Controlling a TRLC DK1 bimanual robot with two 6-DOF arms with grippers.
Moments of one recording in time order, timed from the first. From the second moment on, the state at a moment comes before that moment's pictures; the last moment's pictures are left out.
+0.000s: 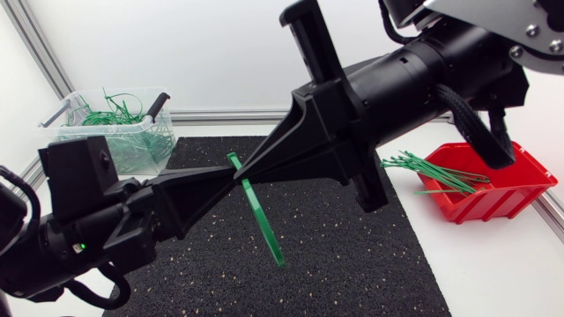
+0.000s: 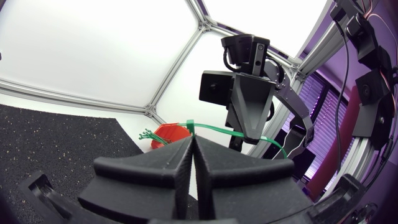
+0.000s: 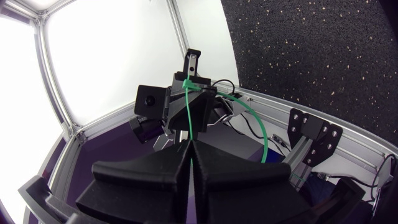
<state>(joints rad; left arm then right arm) -0.71 0.82 0.40 0.48 0.40 -0.60 0.67 1.39 1.33 -0.76 -1.01 1.23</state>
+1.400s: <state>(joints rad) -0.72 0.77 0.40 0.38 0.41 -0.51 0.63 1.45 1.32 -0.74 -1.00 1.22</state>
